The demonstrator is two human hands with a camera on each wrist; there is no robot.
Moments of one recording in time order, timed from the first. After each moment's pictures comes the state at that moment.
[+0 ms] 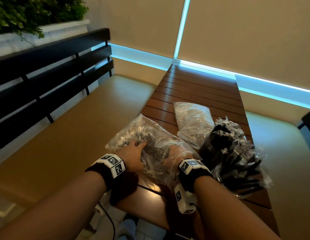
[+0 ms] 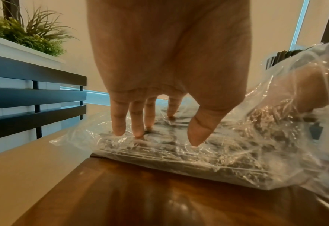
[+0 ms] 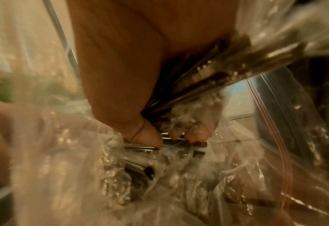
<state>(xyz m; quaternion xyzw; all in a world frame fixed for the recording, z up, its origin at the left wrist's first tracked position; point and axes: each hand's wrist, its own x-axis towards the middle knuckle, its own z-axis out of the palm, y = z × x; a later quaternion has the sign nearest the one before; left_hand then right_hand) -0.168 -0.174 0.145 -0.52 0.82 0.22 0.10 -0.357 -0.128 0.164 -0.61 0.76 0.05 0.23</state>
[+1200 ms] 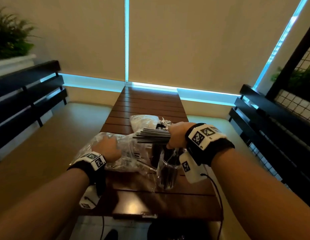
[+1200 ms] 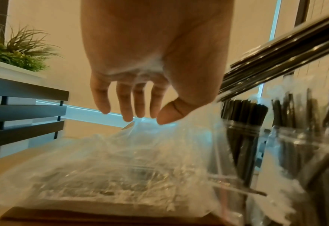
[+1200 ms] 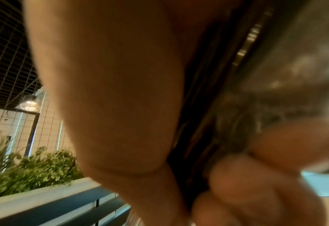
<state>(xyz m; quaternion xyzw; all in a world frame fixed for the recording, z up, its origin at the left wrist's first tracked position) -0.216 -0.135 0.223 -0.52 0.85 0.12 -0.04 -0.420 0.011 0.364 -0.61 0.78 0.10 0.11</state>
